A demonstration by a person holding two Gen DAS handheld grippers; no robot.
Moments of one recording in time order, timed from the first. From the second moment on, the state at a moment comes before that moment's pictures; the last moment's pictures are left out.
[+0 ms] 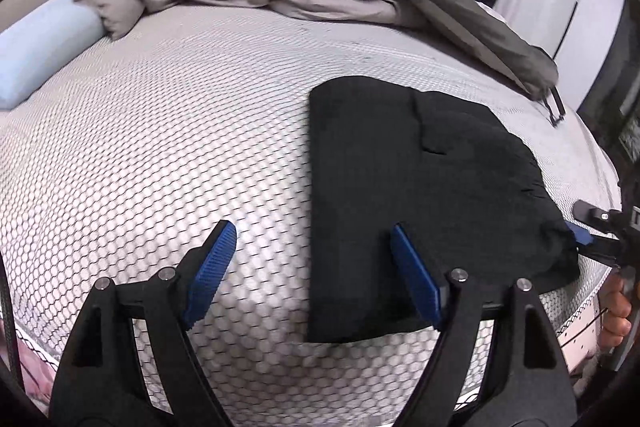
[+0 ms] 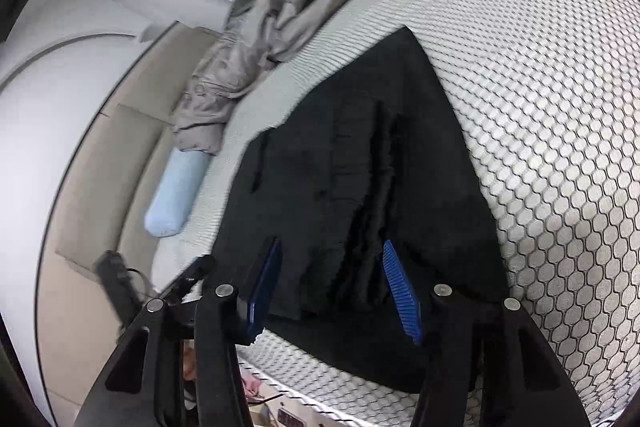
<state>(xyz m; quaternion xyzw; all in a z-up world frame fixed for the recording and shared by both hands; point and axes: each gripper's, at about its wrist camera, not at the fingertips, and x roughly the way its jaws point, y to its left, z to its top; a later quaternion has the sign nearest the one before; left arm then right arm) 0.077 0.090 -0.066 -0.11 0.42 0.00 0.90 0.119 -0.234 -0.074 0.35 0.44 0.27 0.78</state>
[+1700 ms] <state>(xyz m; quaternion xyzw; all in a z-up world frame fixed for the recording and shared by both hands) 0.077 -0.030 -0.088 0.05 0.41 -0.12 0.90 0.113 -0.141 -0.045 0.11 0.41 0.26 0.87</state>
